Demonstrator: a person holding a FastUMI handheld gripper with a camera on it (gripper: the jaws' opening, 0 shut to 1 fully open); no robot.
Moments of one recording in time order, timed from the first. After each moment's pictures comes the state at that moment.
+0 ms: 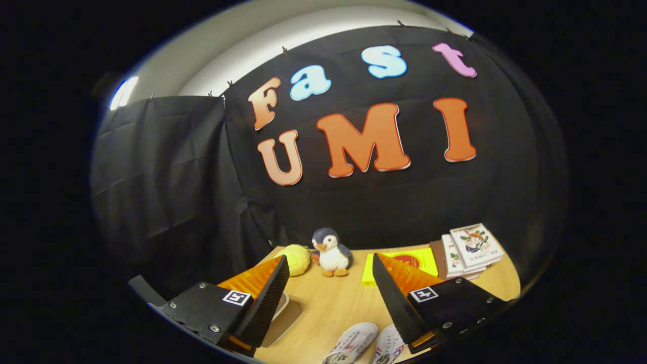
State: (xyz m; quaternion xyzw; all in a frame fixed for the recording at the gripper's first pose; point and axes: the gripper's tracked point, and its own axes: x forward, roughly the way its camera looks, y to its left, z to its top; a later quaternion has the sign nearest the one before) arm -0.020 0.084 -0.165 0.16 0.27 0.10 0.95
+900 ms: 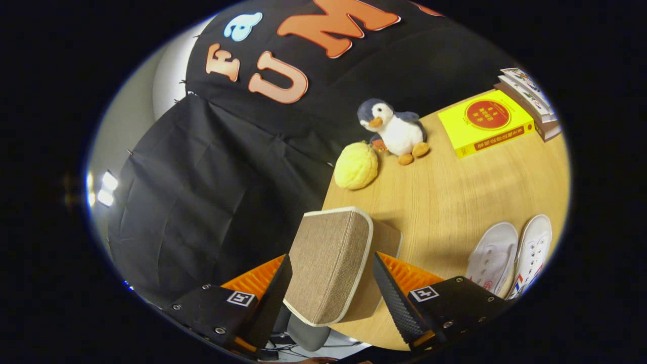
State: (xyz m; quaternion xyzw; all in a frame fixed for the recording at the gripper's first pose) arm -0.080 0.248 -0.285 0.39 0.49 0.23 0.75
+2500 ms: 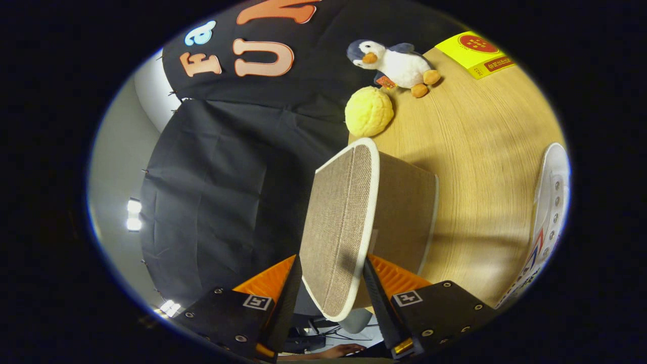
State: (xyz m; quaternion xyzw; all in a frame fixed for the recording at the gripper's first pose) arm -0.114 0.304 -0.300 0.50 0.51 0.30 0.63
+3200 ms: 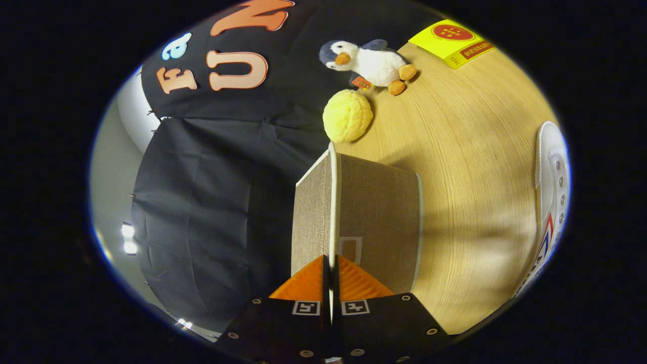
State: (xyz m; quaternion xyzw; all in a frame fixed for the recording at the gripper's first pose) arm -0.101 0.321 -0.326 0.51 0.54 0.22 0.63
